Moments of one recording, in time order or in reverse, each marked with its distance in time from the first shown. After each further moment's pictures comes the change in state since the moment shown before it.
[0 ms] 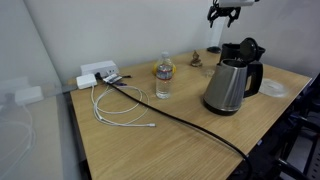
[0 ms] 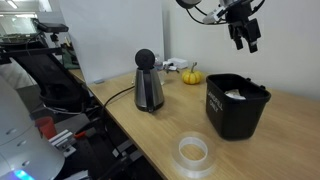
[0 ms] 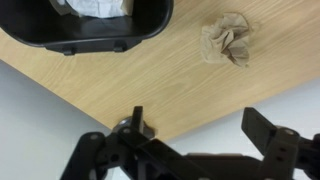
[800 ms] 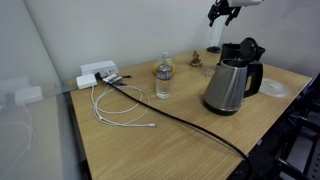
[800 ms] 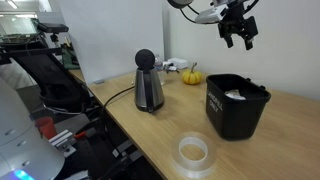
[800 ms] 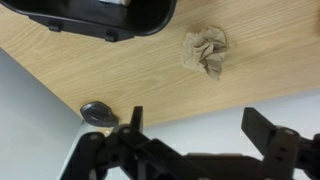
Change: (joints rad) arm -0.030 -0.086 0.045 -0.138 0.058 0.148 -0.301
